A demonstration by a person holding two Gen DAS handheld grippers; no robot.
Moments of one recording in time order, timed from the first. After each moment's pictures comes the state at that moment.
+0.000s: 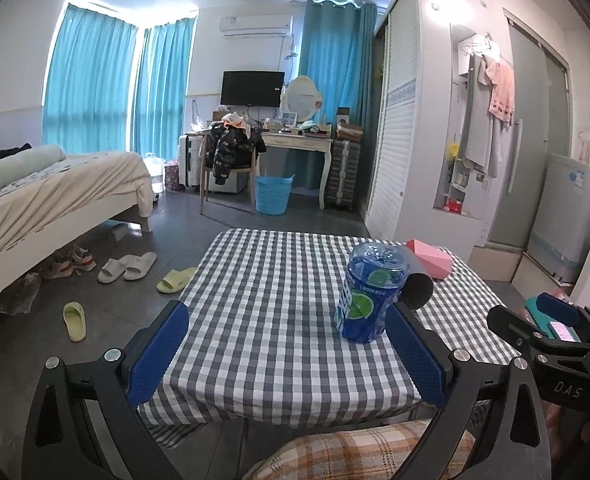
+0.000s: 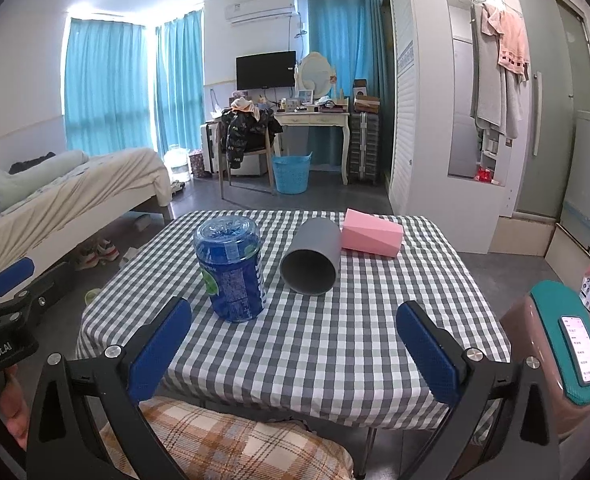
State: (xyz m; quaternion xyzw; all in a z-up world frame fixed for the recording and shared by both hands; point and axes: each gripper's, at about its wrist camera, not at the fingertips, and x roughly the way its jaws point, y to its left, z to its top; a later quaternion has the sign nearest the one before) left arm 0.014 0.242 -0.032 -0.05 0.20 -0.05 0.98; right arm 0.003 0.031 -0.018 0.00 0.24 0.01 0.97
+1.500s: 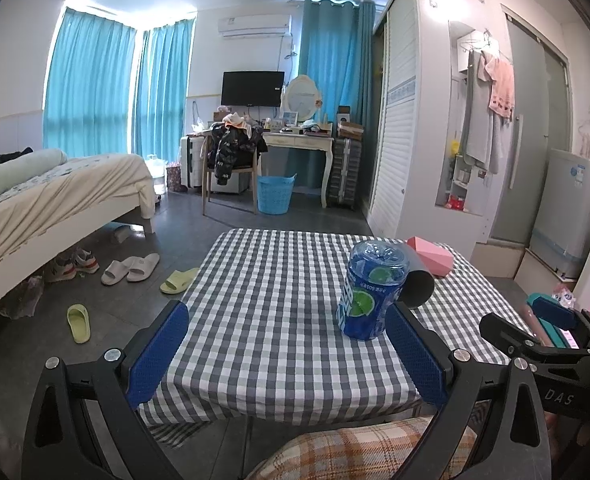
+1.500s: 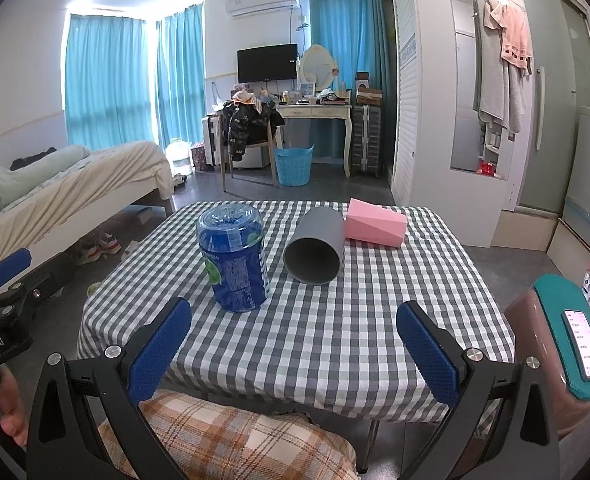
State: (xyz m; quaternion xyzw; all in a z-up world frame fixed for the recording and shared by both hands) left arm 0.007 0.242 -0.032 -0.05 0.20 -0.05 0.98; right arm 0.003 0.033 -0.030 0.01 0.25 0.02 0.97
